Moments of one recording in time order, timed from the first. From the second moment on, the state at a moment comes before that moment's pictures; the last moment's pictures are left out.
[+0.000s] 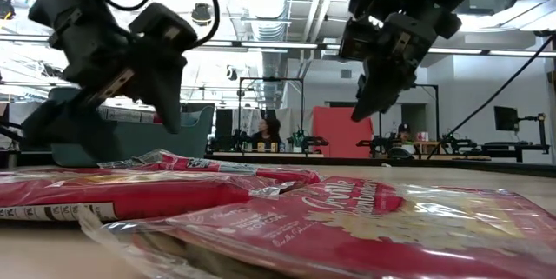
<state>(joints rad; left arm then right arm) -0.30 1.47 0.59 0.09 -0.04 -1.56 -0.11 1.49 0.80 -0.18 -0.28 0.15</state>
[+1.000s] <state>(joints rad) -0.37 1.76 0.59 0.40 -0.28 -1.65 0.21 1.80 0.78 0.21 -0.03 0.55</state>
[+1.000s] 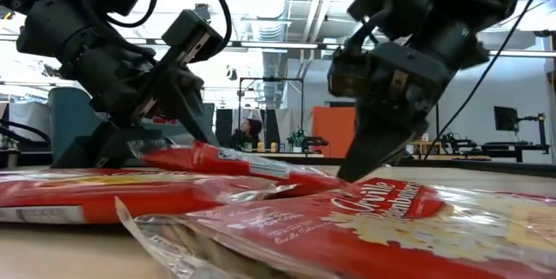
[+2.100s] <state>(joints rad) -0.04 0.84 0.61 -0.34 -0.92 -1.51 -0.11 1.25 0.81 -0.05 0.03 0.25</state>
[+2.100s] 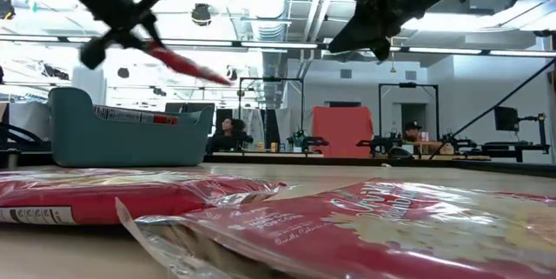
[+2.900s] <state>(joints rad) 0.24 0.80 0.54 -0.63 -0.74 -1.85 -0.15 1.27 0.81 -0.09 0.06 0.17</state>
